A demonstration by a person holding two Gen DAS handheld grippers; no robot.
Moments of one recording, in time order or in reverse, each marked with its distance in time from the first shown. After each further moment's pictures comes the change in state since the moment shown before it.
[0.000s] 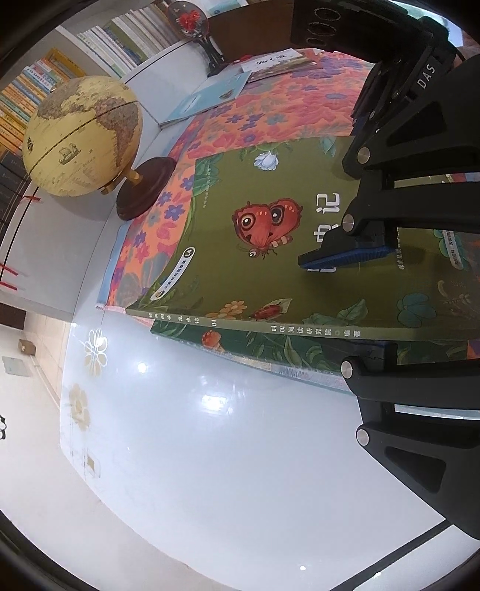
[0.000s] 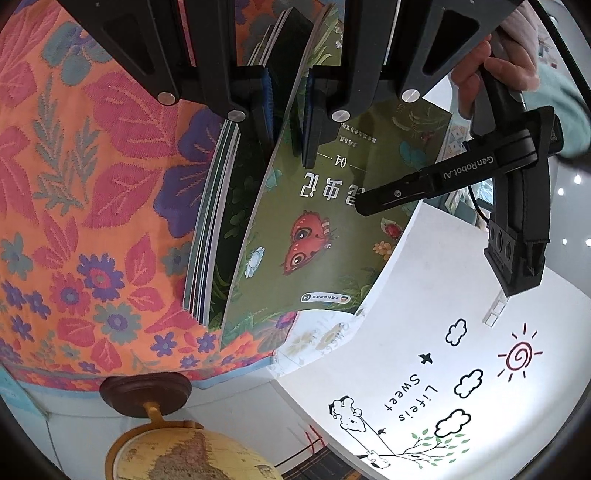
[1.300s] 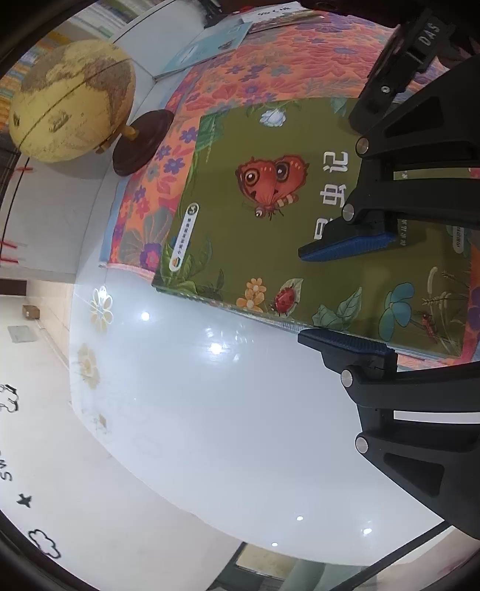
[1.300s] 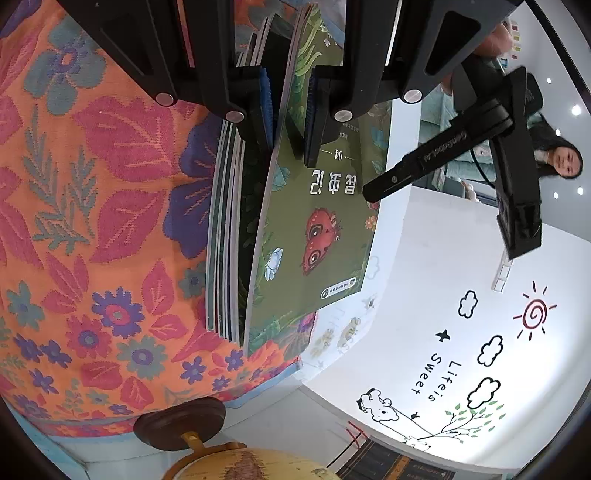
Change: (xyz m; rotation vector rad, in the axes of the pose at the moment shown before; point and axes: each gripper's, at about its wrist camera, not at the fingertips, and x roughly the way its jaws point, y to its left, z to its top) left arm -0.004 -0.010 0.002 0.021 -0.013 0.243; right arm -0.007 -0.014 0.003 0.180 0.027 0.042
